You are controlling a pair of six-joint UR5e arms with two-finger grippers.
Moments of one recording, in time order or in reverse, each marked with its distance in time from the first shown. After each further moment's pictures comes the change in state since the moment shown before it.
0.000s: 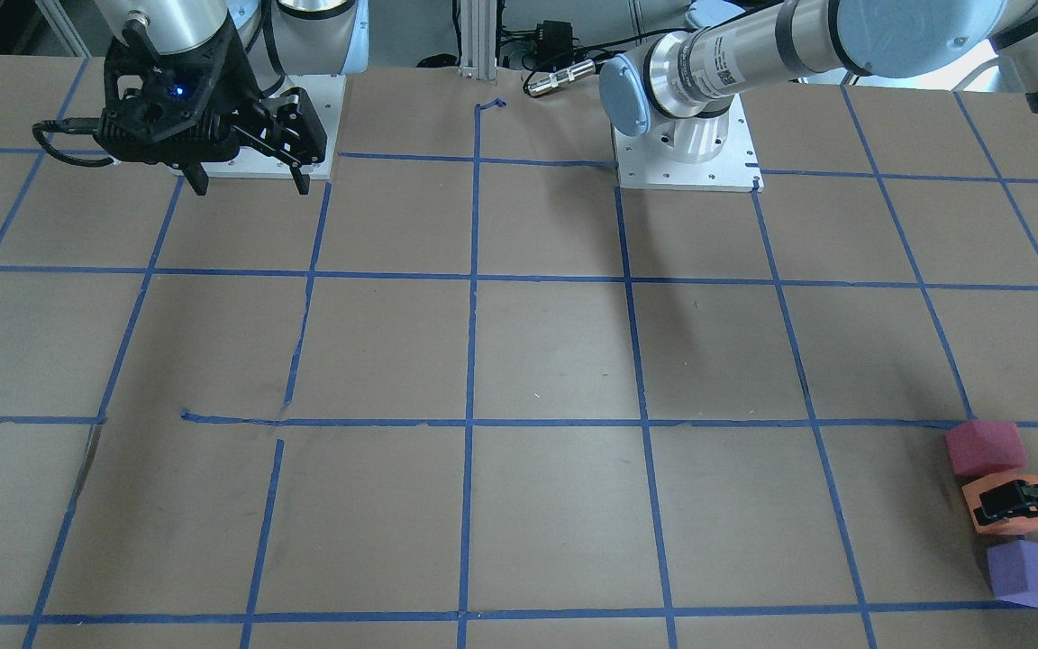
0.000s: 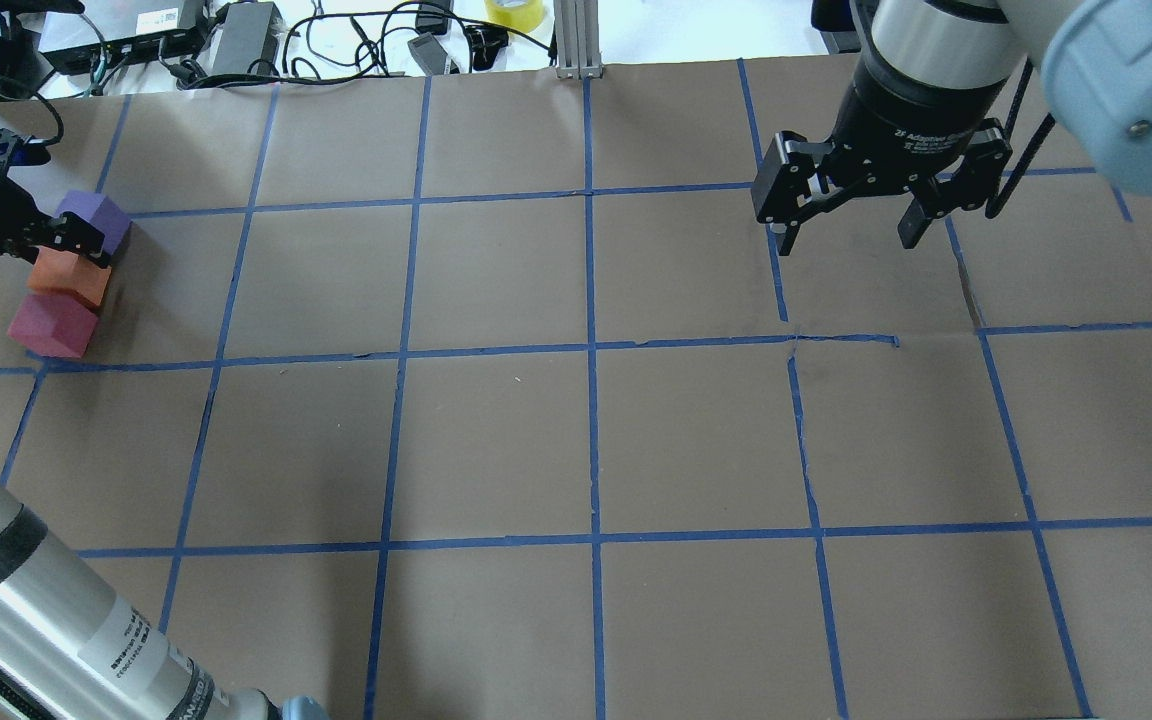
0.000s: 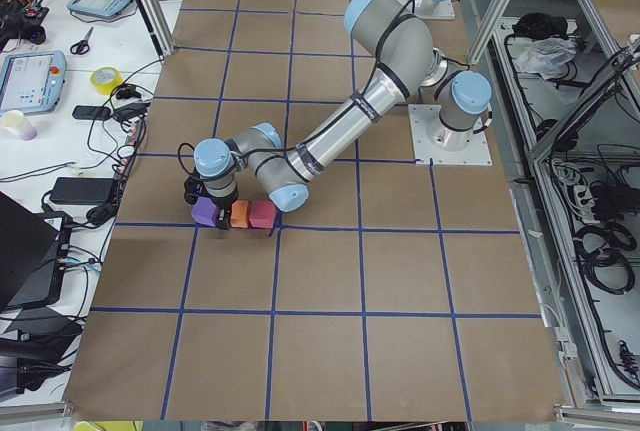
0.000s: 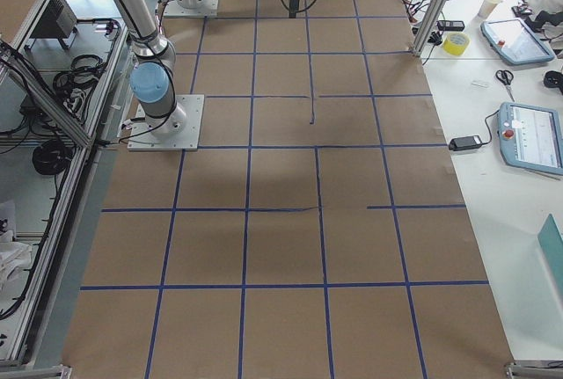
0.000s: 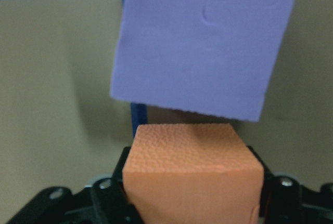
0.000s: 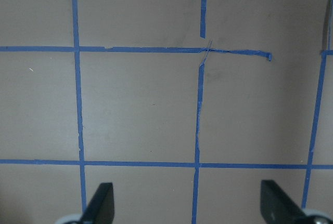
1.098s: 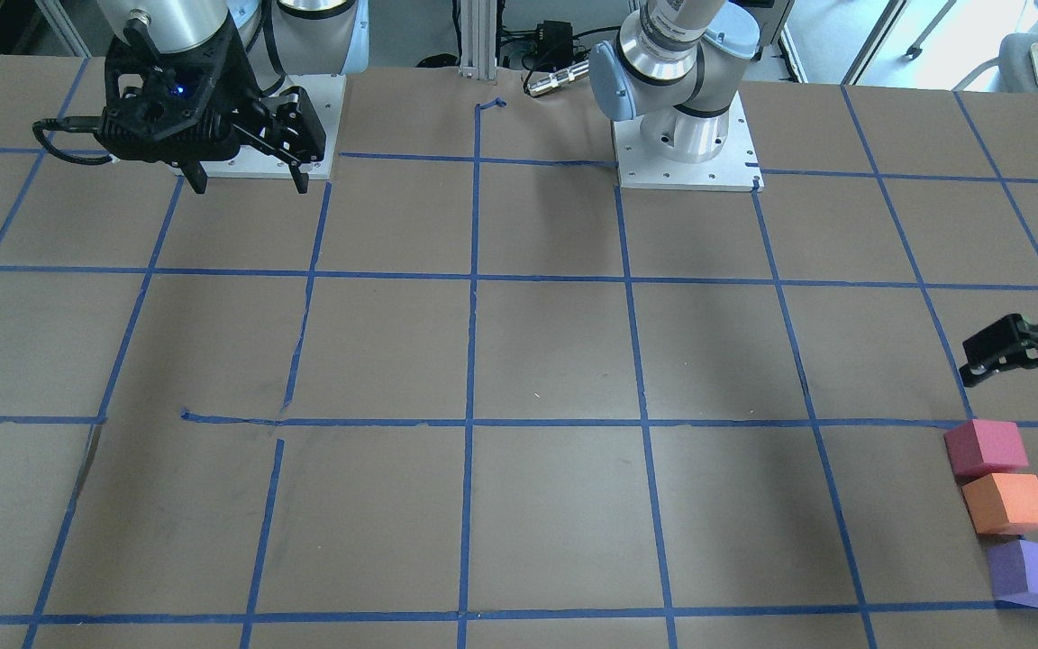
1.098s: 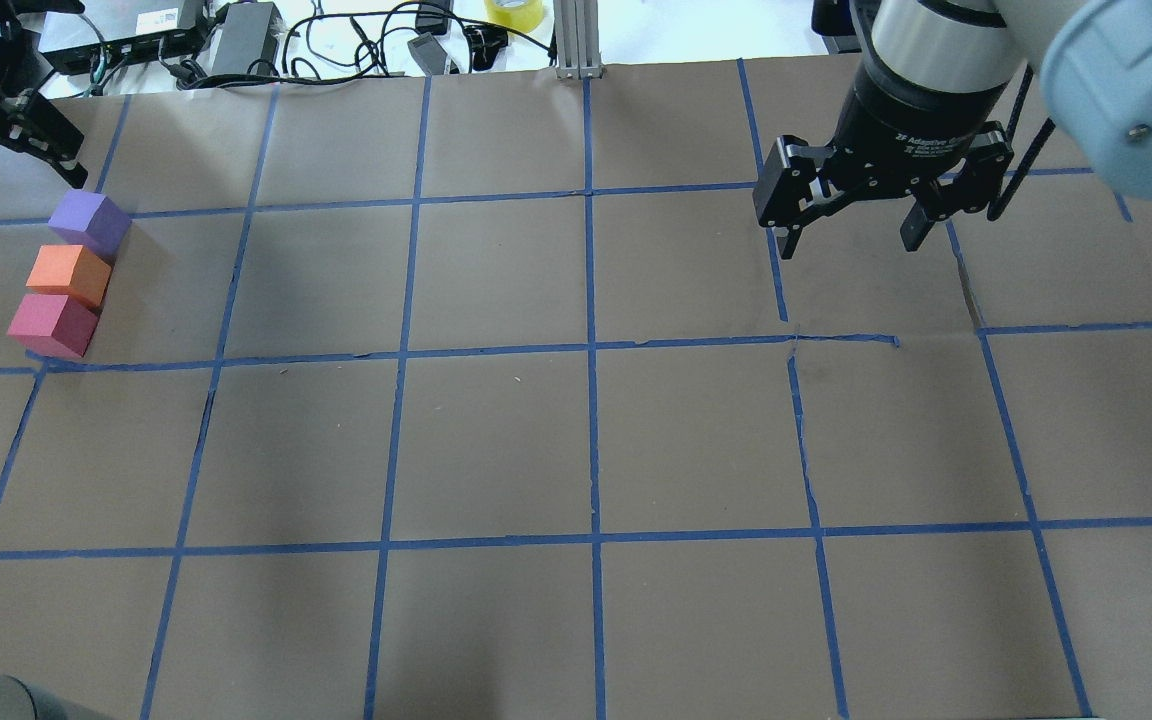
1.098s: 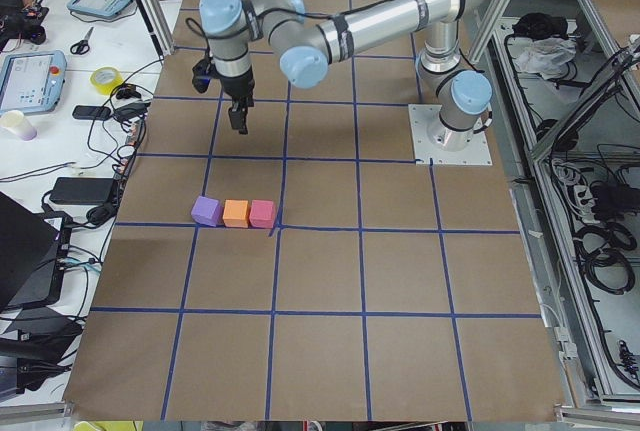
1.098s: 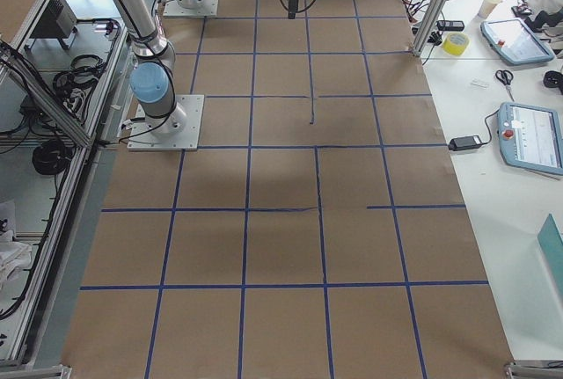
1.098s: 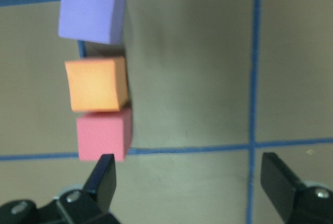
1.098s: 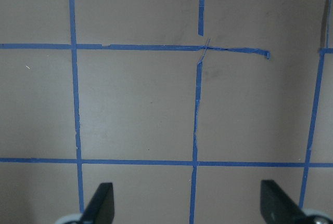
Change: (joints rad) left arm -0.221 0.487 -0.026 -0.493 0.109 -0.201; right arm 0.001 0.000 0.005 0.003 -0.010 -0.001
